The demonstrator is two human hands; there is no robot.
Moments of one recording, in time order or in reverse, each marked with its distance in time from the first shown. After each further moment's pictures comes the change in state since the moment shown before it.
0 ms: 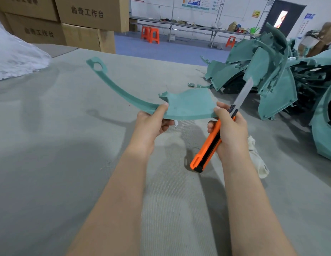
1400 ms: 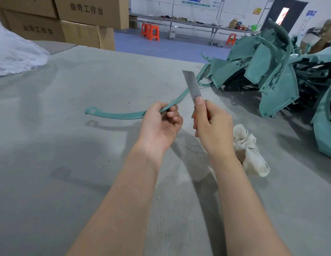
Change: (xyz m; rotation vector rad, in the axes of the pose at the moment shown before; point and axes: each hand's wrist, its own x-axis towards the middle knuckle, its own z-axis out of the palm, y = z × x) left_hand -0.011 0.013 0.021 -0.760 -0.063 -0.355; right_hand -0.014 0.014 0.014 -0.714 -0.182 -0.557
